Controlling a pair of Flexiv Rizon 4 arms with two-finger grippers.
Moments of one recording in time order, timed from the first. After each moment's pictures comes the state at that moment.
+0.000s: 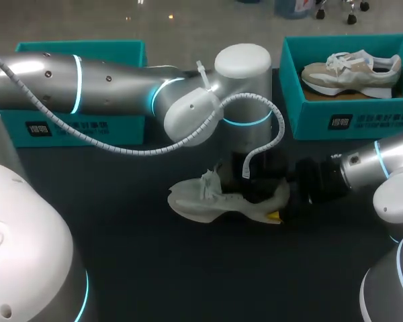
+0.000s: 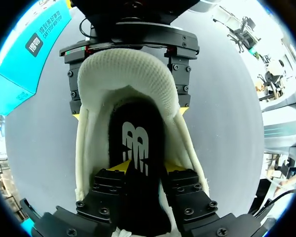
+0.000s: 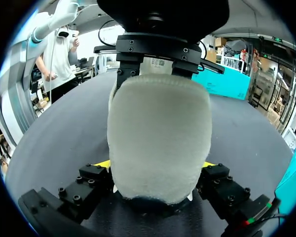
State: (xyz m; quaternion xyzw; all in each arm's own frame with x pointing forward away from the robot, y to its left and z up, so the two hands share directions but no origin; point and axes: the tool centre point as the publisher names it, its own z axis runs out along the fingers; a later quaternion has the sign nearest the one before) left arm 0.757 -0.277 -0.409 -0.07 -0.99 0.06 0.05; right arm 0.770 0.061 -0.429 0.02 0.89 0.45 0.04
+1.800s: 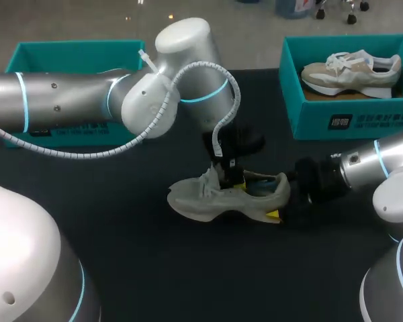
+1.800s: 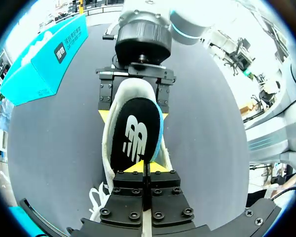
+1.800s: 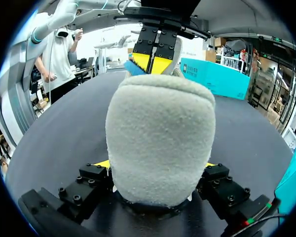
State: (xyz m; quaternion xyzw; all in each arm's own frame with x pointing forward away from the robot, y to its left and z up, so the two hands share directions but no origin) left arm 0.758 -0.255 -0.347 -0.03 -0.98 0.18 0.10; right arm 0.771 0.061 -0.428 0.02 0.89 0.45 0.04
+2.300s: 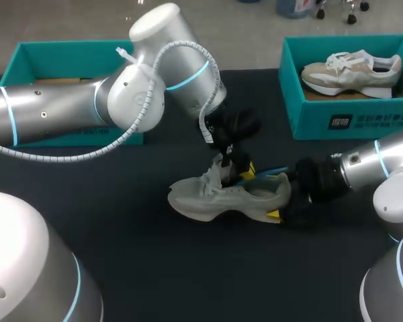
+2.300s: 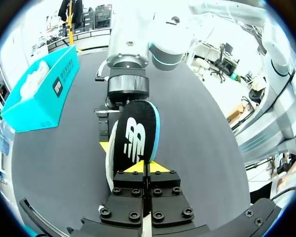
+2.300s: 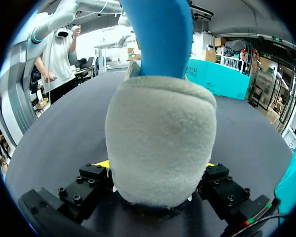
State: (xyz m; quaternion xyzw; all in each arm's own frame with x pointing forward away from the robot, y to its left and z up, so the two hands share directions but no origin) left arm 0.754 -0.275 -0.305 -0.08 -0.95 0.27 0.10; right arm 0.771 0.061 -0.428 0.02 0.89 0.45 0.04
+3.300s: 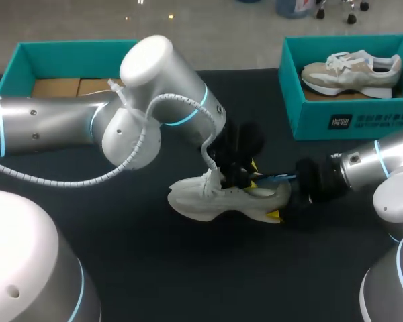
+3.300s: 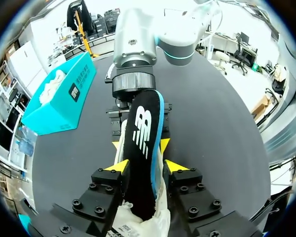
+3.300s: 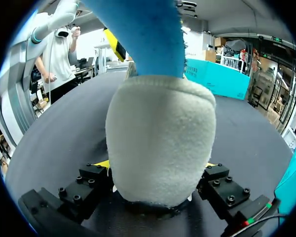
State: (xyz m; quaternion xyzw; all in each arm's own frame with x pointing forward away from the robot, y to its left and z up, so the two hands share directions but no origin) left arm 0.754 -0.275 -0.319 -0.06 -0.96 0.27 -0.03; right arm 0.771 0.061 -0.428 0.02 0.89 0.45 0.04
